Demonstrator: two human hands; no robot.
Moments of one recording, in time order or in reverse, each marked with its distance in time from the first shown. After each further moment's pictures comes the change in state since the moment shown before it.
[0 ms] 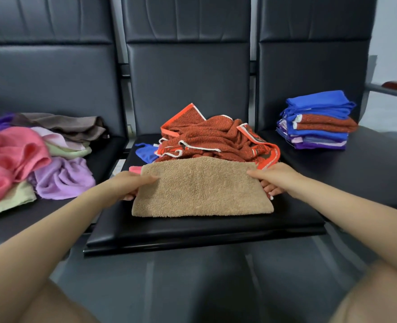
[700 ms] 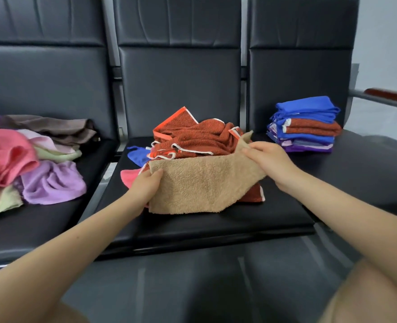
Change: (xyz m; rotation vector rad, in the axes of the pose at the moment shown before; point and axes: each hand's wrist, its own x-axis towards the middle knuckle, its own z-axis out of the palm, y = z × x) left_hand -0.015 0.037 0.064 -0.305 0.197 0.113; right_hand -0.044 -0.051 -0.001 0.099 0.232 -0.382
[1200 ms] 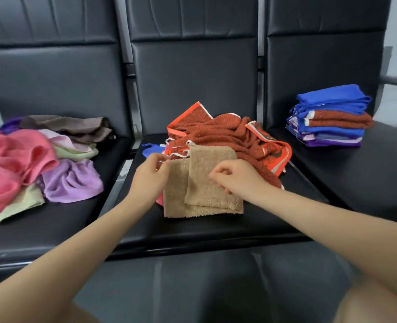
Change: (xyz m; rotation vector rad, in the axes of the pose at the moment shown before) left_hand -0.005 0.003 -0.024 0.199 0.159 0.323; right_hand -0.011 -0.005 0.085 -0.165 -0.293 -0.123
